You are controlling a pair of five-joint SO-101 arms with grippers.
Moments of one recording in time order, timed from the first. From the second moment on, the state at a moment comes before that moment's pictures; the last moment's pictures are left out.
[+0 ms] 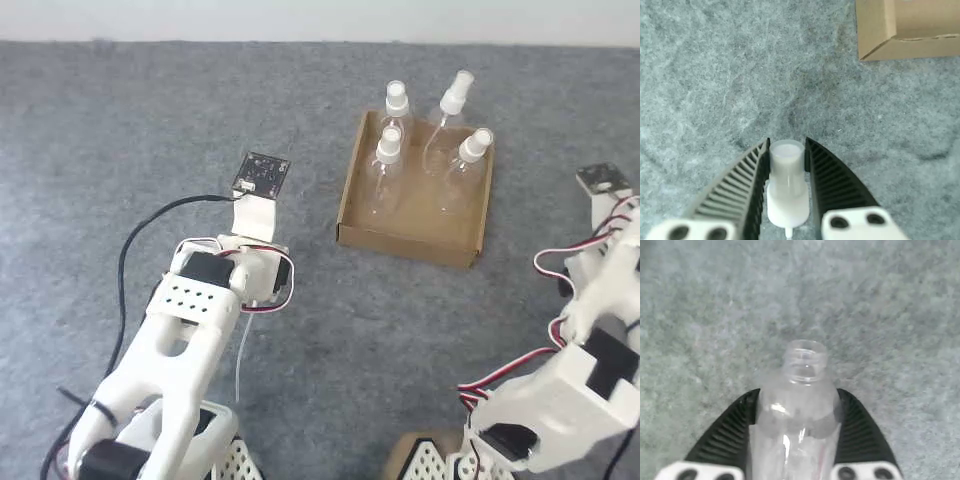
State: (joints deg) left arm 9.3 -29.4 55.6 52.4 4.9; right arm 35.3 11.2 12.4 65.3 47.4
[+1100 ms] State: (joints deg) left arm -3.4 -30.1 -4.6 78.9 11.5; right arm -36.8 -46.8 44.6 54.6 13.5
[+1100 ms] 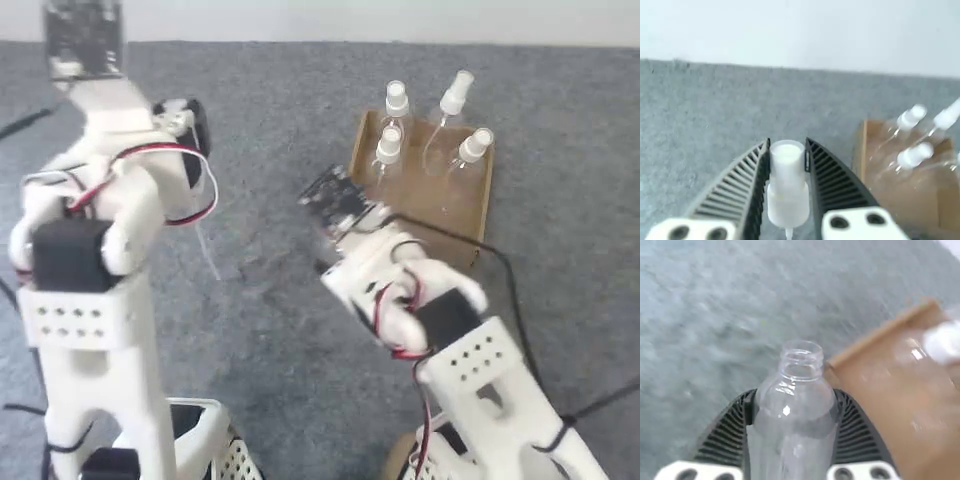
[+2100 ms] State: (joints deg) left arm -3.3 -55.4 21.4 54.4 17.4; right arm -51.4 -51.7 67.2 17.5 6.5
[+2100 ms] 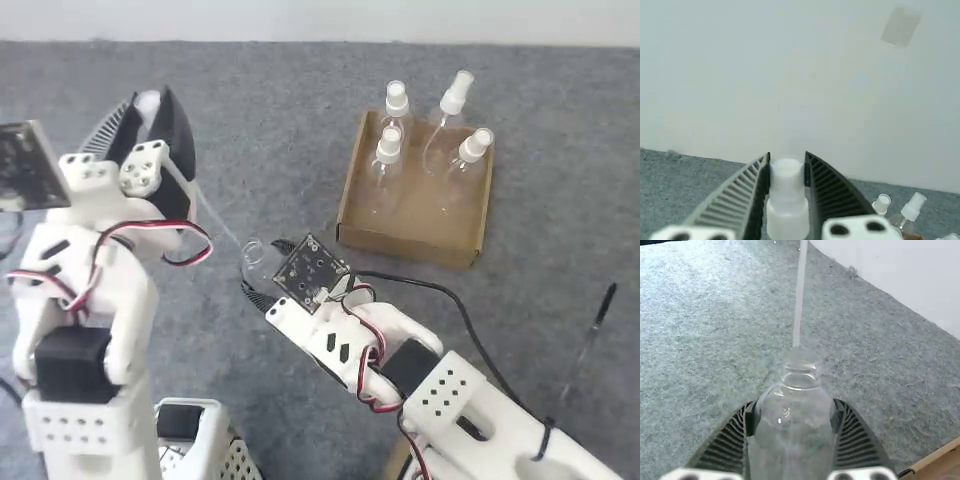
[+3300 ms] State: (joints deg) left arm 12.7 -56.1 42.9 58.8 16.4; right arm -45.8 -52.0 71.0 11.9 -1.5
